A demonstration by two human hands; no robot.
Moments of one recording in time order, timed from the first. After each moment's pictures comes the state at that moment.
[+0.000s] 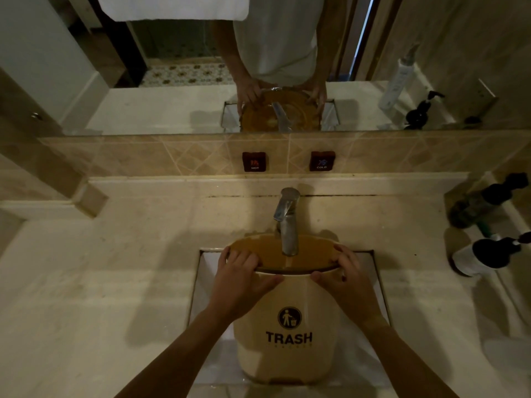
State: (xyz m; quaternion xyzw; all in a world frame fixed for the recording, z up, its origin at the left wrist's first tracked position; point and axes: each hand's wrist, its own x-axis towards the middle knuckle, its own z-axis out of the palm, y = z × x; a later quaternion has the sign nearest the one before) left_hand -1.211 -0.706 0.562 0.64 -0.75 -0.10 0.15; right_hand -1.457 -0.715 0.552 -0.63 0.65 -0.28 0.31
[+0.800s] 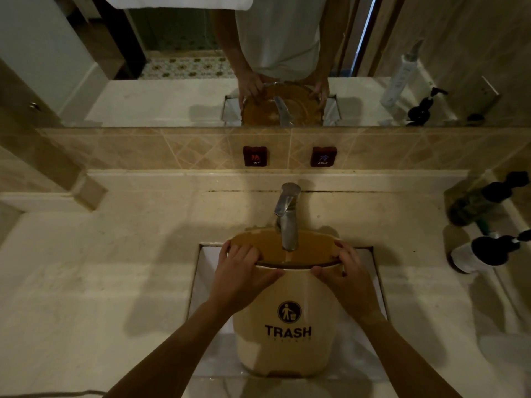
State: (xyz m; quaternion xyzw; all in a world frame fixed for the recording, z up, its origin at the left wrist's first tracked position) left_hand -1.210 -0.708 0.559 0.64 -0.75 -0.11 0.14; right_hand -1.455 -0.715 0.554 -0.63 0.66 -0.28 0.30
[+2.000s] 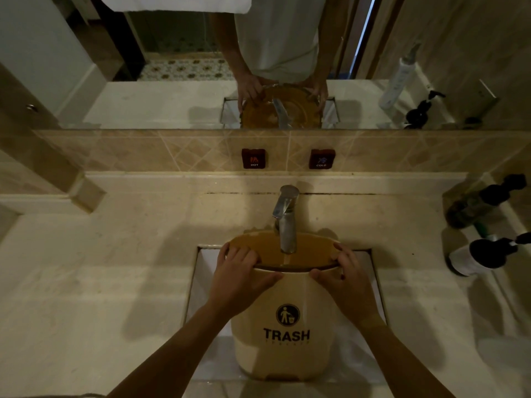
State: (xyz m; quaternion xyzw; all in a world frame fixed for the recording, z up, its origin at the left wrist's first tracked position) left_hand -1.211 -0.709 0.556 0.64 -0.75 -0.10 0.15; right_hand -1.455 -0.714 0.556 -0.63 0.67 -0.28 0.29
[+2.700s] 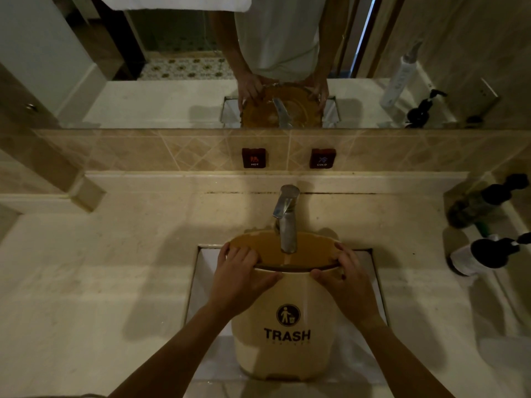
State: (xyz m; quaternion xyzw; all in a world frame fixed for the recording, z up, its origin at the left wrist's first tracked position) left_hand -1.211 -0.709 0.554 0.64 -0.74 -0.09 0.16; right_hand -1.453 -0.714 0.561 -0.64 0.66 -0.27 0.29
